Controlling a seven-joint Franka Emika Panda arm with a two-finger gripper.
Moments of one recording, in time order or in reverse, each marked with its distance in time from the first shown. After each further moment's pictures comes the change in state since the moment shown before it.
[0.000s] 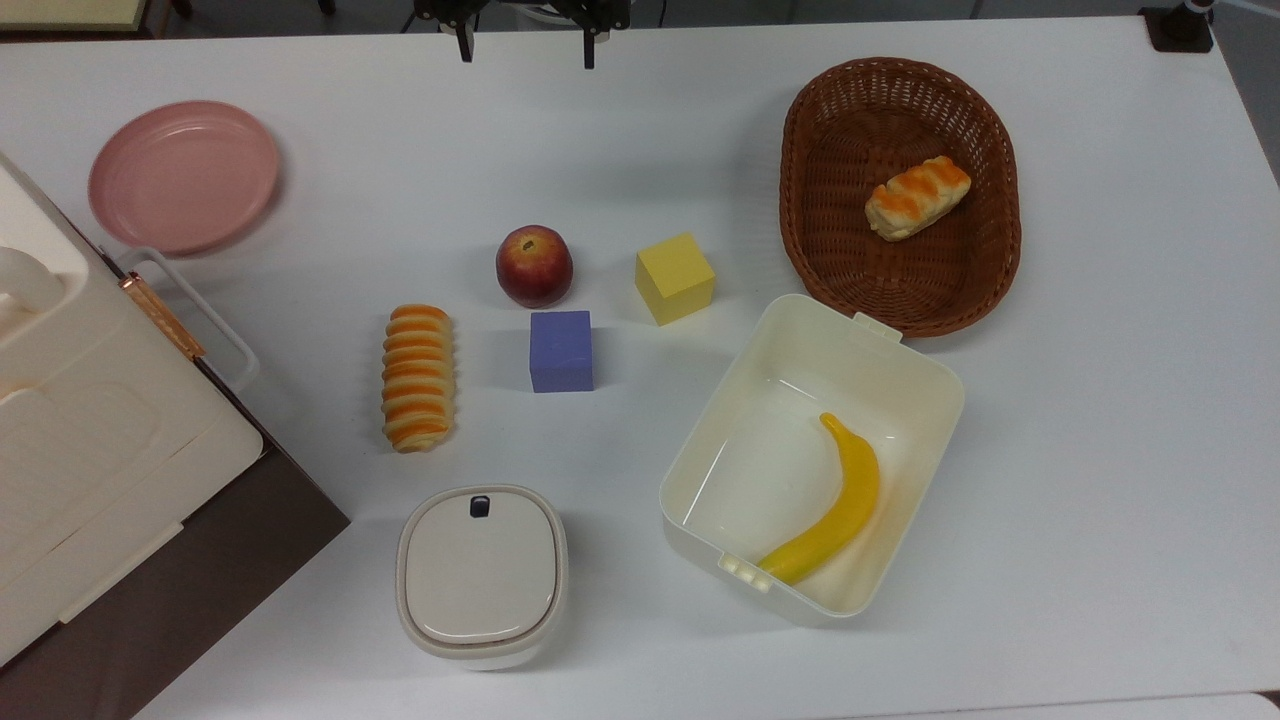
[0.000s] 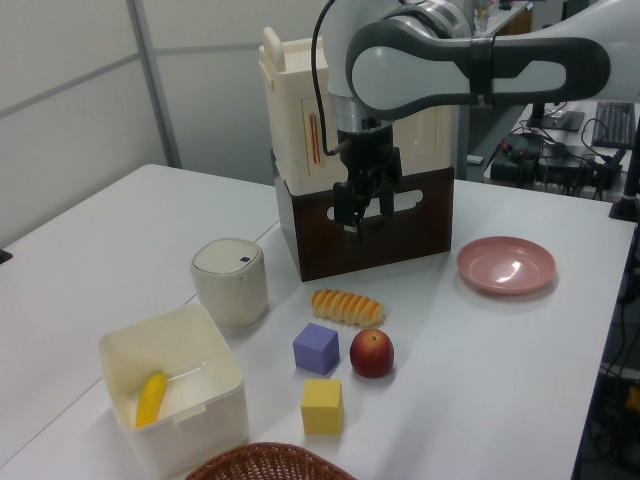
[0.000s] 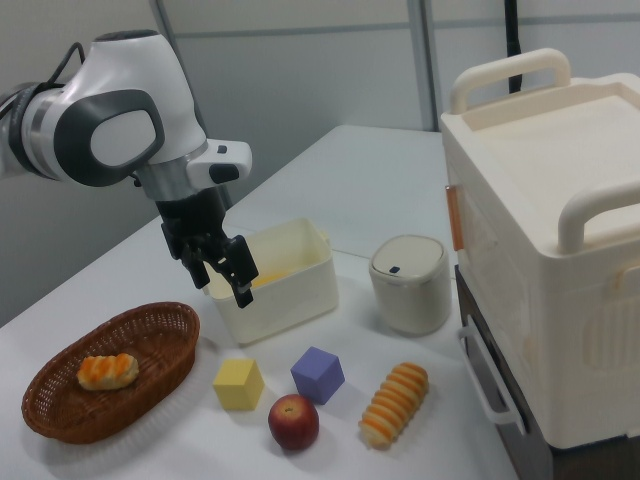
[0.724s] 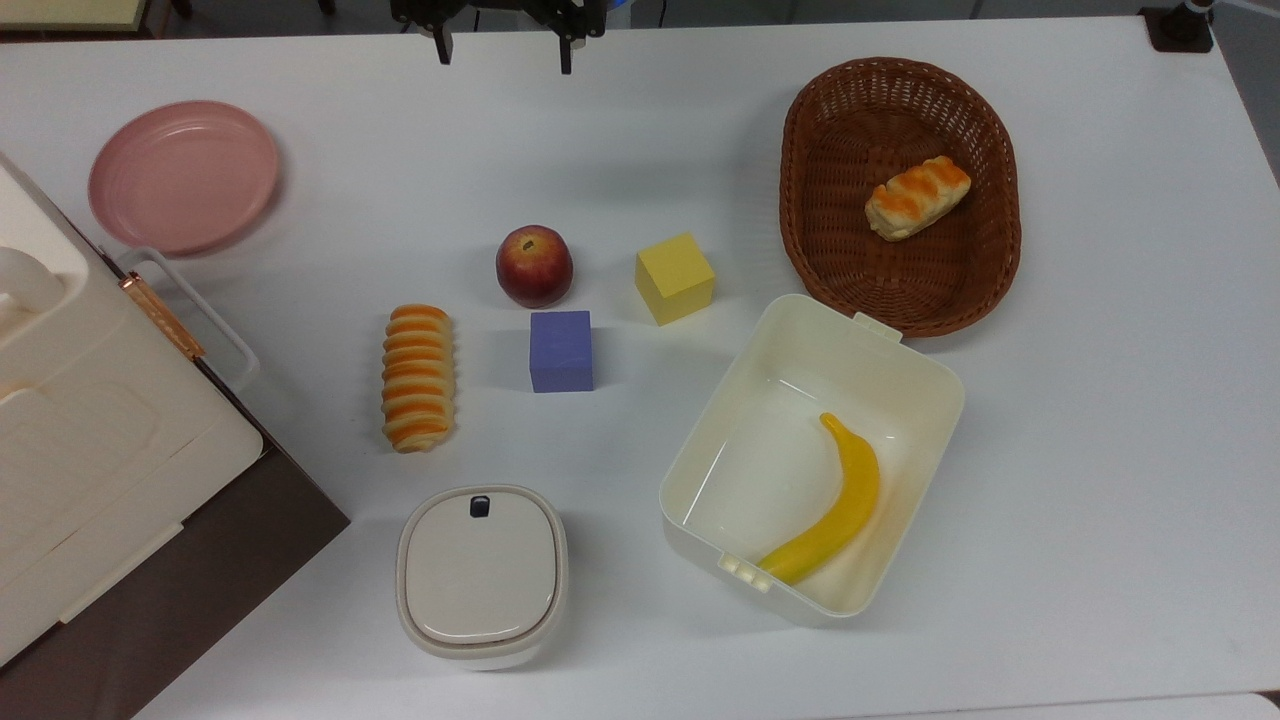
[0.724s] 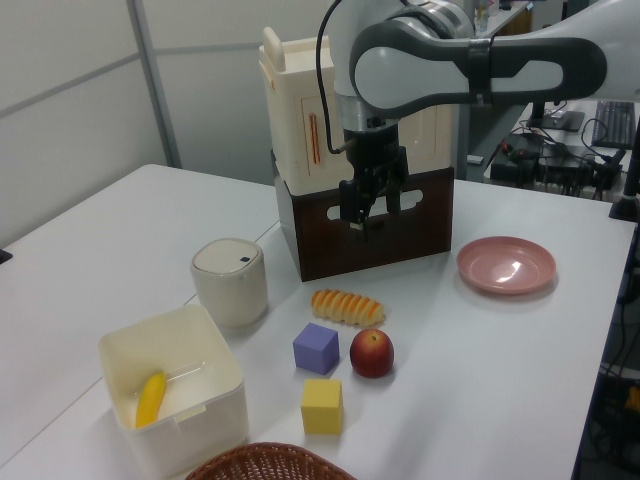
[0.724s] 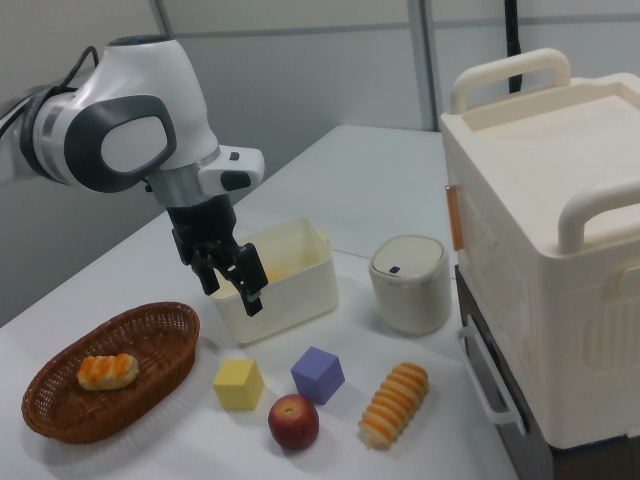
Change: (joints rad) arm -0.028 0.004 -0.004 -0.007 0.000 0.000 -0.001
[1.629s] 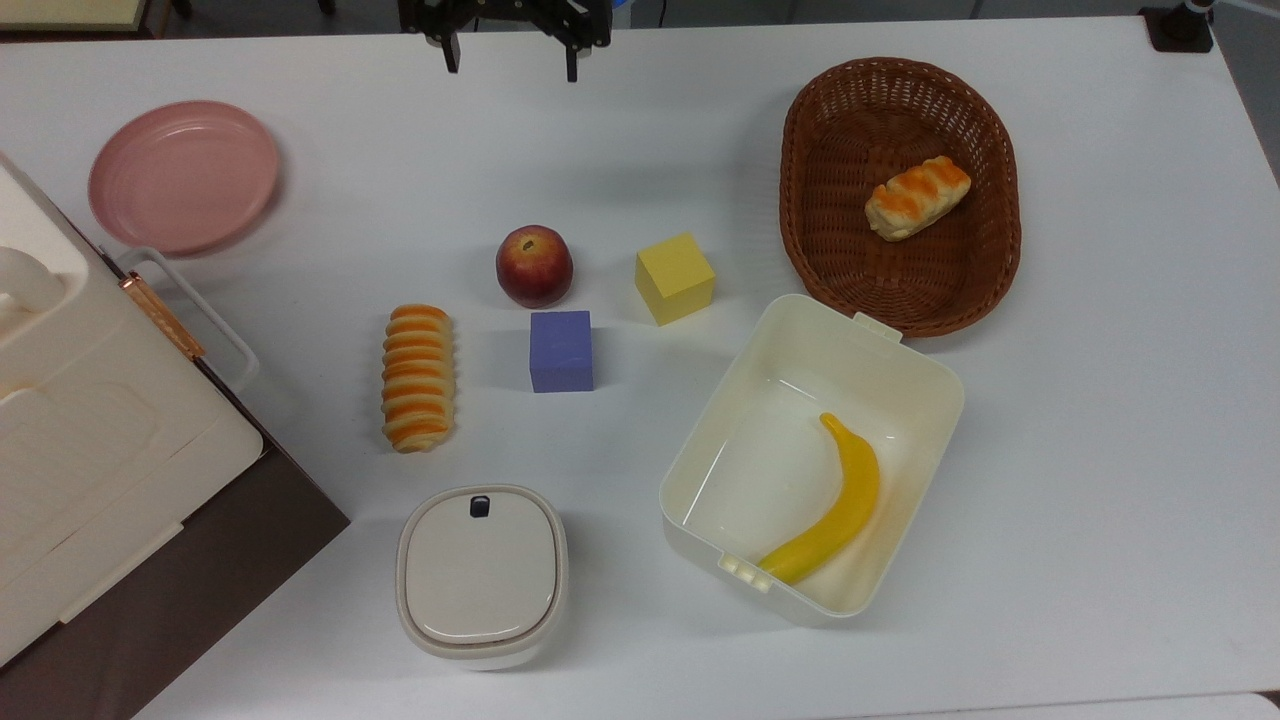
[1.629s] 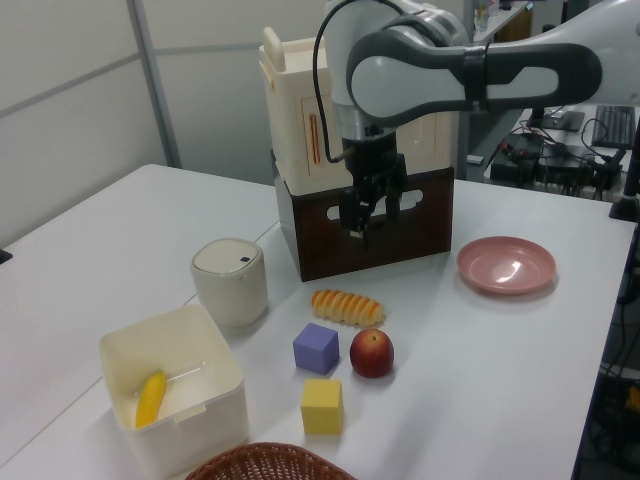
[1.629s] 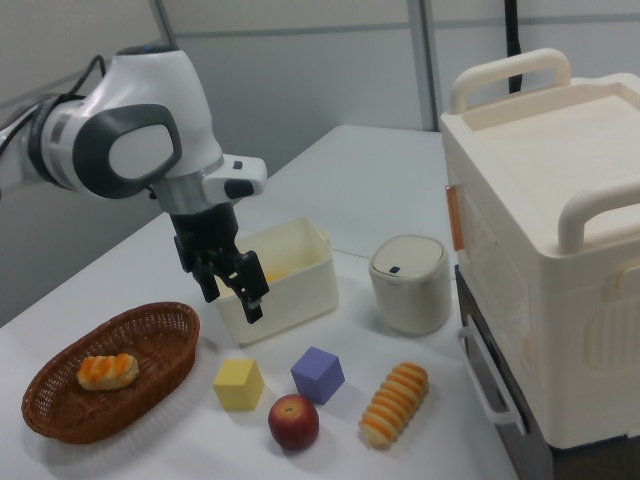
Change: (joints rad) arm 0.004 0.012 0.002 -0.012 0.000 0.000 0.000
